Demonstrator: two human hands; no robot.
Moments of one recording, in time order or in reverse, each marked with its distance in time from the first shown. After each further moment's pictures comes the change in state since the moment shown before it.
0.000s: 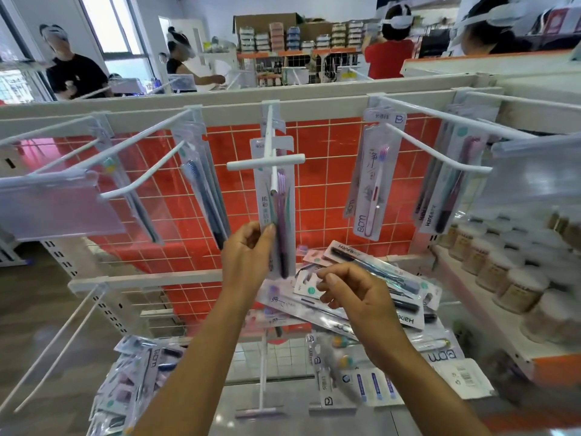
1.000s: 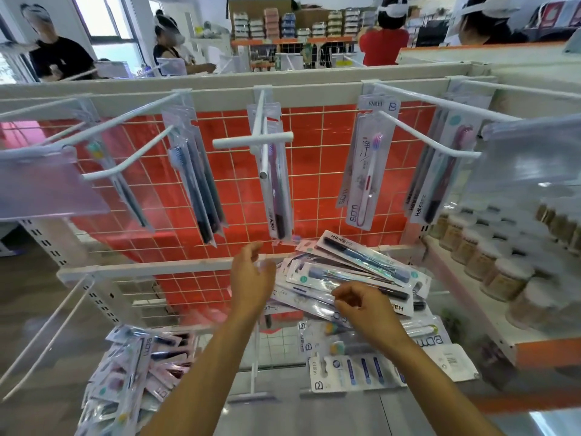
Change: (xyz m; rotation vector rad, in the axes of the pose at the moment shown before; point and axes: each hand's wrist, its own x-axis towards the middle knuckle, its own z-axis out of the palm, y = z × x) left_hand -0.016 -0.069 0.020 0.333 0.006 -0.156; right_hand 0.010 0.076 -0.047 -0.539 -0.049 0.228
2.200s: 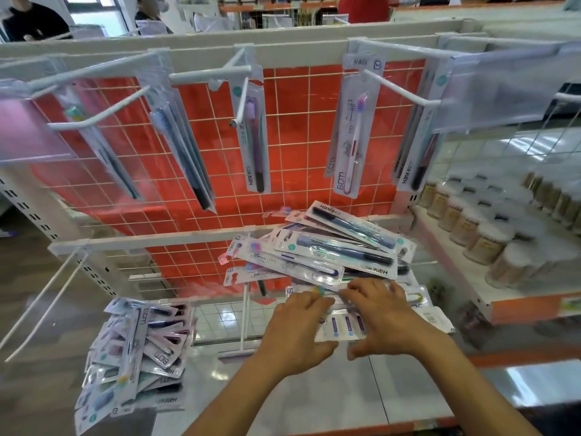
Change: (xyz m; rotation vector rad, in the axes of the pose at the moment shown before) left_hand -0.123 -0.022 0.028 0.693 -0.615 0.555; right_hand -0.045 0.037 -0.033 -0.993 -0.380 -0.185
